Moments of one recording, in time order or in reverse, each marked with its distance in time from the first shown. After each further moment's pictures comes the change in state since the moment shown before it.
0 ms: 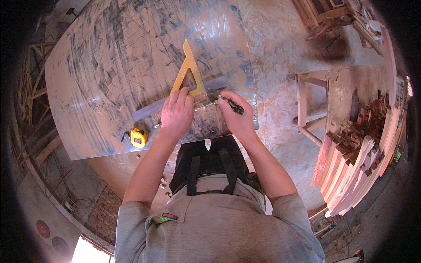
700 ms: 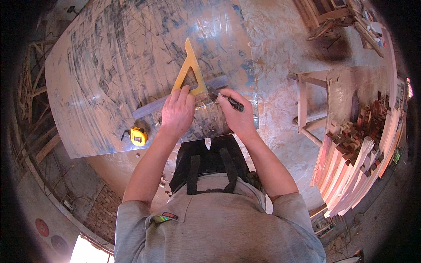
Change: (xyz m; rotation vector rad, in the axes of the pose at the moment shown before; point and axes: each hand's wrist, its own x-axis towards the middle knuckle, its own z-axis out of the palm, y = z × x) left_hand -0.001 -0.002 0.002 -0.007 -0.009 0.017; right_hand 0.004 0.000 0.004 0.032 -0.020 0.043
